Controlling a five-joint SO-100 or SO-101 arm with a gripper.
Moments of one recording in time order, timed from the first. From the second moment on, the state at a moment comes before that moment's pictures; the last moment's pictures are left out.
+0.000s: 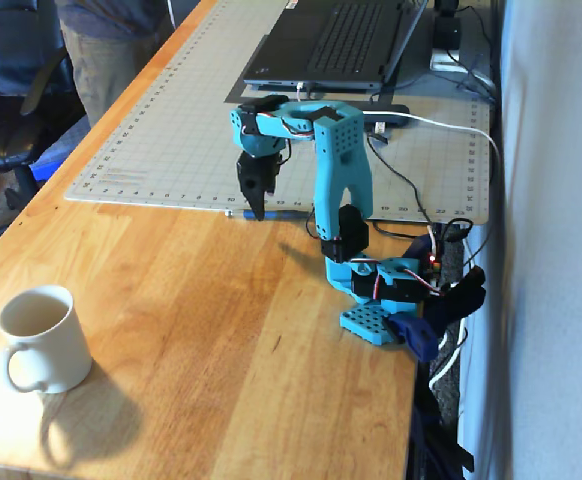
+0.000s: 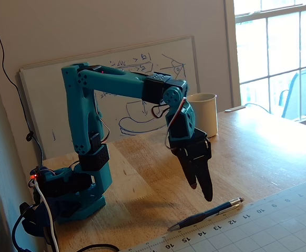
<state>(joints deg) 43.1 86.7 106.9 64.1 46.5</state>
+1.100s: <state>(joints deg) 47.5 70.9 95.4 63.5 46.5</state>
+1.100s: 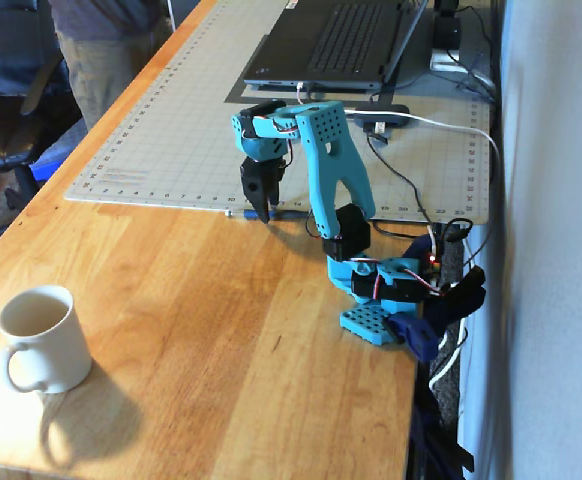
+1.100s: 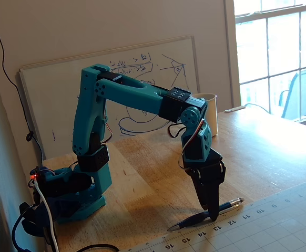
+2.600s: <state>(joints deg) 41.8 70.6 95.3 63.6 46.6</state>
